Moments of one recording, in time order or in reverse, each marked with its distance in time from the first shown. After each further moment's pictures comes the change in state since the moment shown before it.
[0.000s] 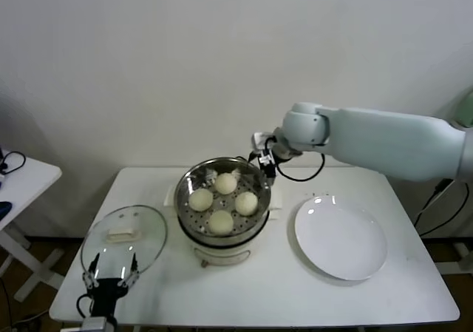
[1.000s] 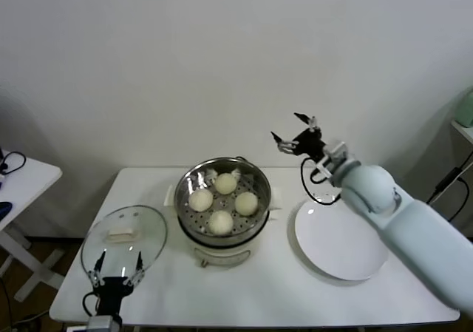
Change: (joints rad) left arm -0.011 -0.005 0.019 0.013 0.016 -0.011 0.001; right arm -1.314 -0.110 1.337 0.266 -0.096 0.232 0.658
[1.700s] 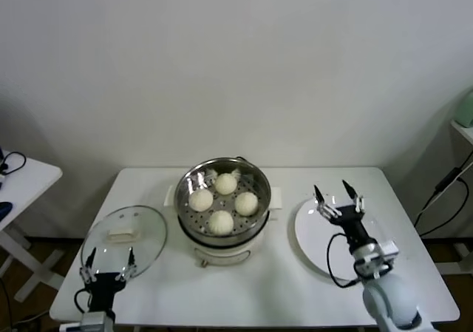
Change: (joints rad) left arm -0.023 0.015 -0.026 0.004 0.004 -0.004 -0.037; right arm -0.719 0.344 0.482 0.011 -0.094 0.410 -0.090
